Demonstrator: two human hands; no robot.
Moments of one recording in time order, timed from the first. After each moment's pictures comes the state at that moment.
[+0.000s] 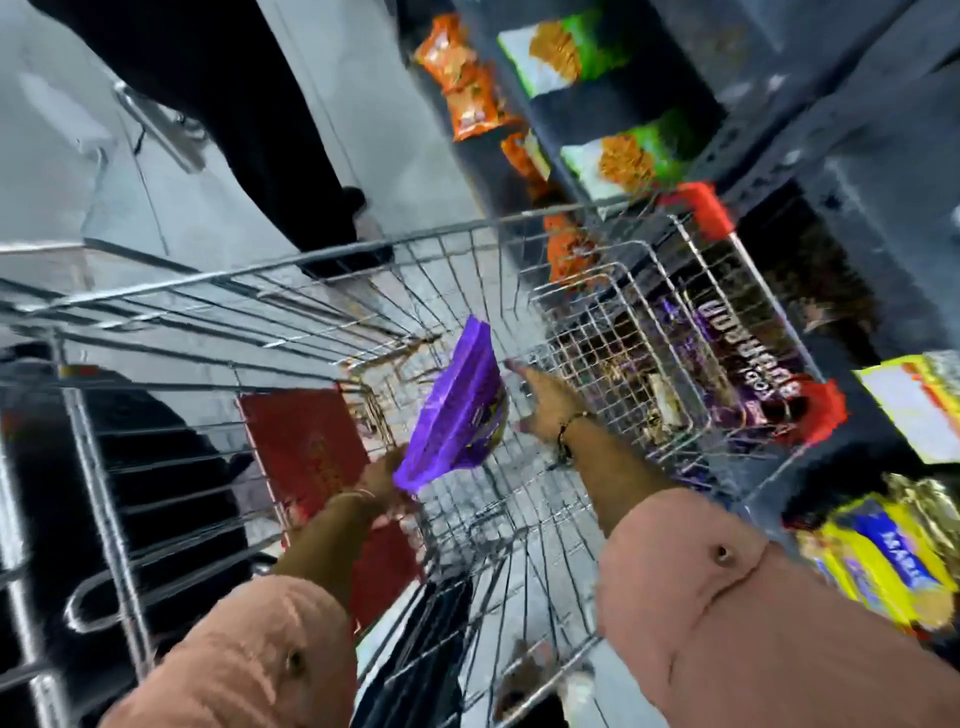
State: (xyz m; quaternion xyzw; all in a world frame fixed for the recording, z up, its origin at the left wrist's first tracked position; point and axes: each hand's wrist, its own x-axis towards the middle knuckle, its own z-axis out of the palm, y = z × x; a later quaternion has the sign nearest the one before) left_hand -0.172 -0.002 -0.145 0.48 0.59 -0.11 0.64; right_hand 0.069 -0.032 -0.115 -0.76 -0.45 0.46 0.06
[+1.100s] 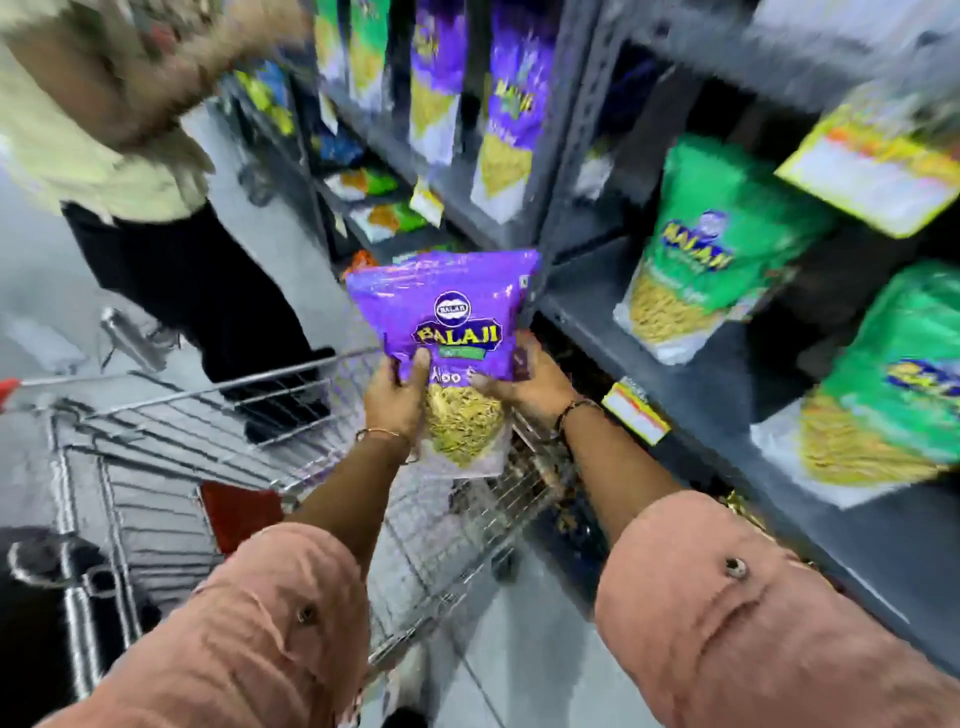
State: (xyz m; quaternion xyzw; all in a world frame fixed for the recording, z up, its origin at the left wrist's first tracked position) left_hand -0.013 -0.040 0.078 0.57 0.42 0.41 0.58; right_hand 0.137 -0.137 0.118 -0.71 -0.37 0.38 0.46
